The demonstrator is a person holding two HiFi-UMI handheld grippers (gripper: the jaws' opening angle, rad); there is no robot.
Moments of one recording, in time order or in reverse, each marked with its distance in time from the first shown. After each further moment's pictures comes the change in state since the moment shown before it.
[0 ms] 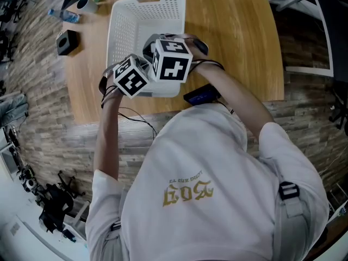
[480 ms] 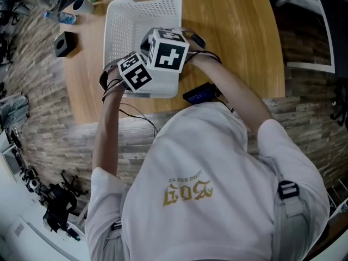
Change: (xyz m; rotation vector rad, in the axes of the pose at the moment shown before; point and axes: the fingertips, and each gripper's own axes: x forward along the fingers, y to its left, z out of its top) left arm 0.028 0.003 -0.007 0.102 0.140 -0.028; right arm 0.005 -0.017 -0.005 0.123 -0.018 0.045
